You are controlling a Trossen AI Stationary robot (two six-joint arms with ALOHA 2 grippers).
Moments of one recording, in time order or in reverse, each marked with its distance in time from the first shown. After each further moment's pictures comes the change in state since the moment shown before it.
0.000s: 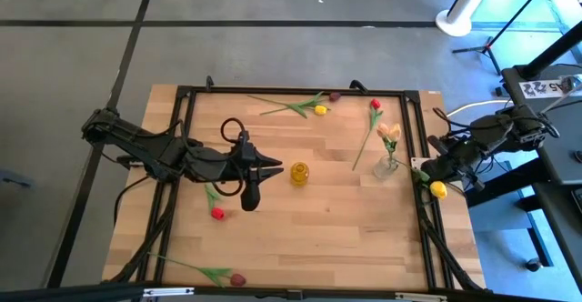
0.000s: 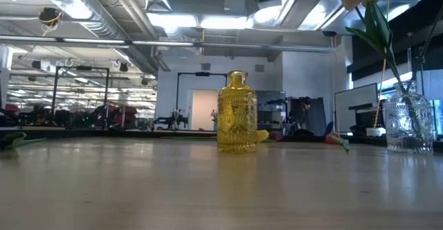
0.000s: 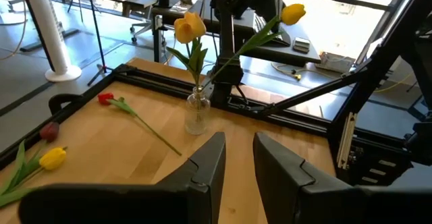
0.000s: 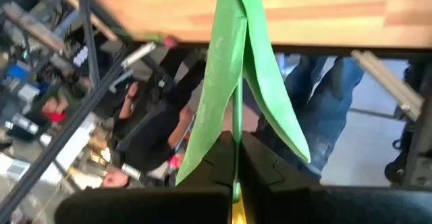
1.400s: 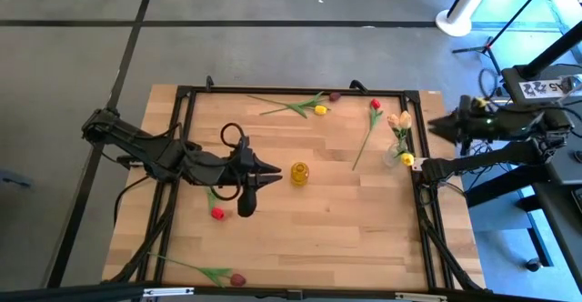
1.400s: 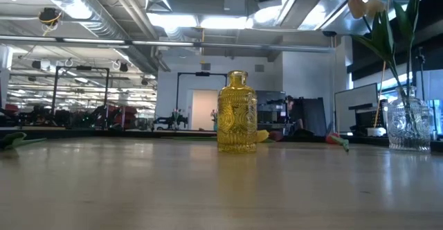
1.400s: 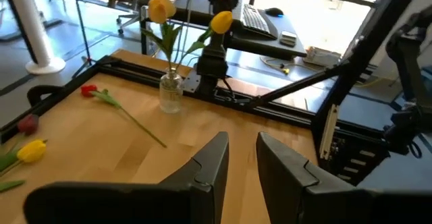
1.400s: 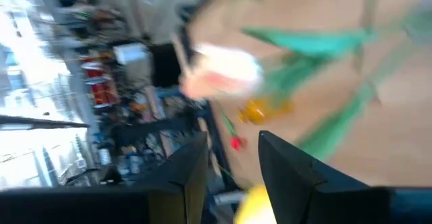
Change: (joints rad) left arm -0.026 0.000 0.000 -0.006 0.035 -0.039; right arm -0.194 -0.054 0.147 -0.129 0.657 -0.417
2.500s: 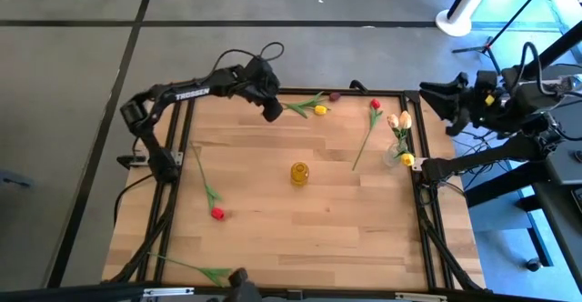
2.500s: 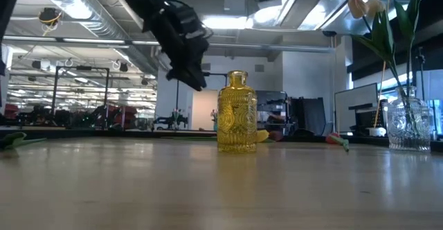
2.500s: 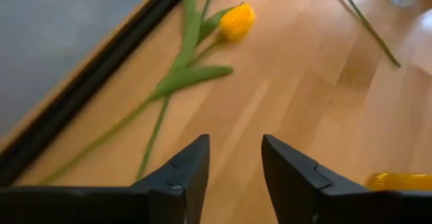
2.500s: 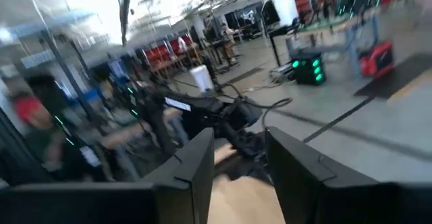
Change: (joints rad) left arm 1.023 0.394 0.000 -0.189 0.714 0.349; right arm 0.000 0.177 0.031 0.749 0.163 -1.627
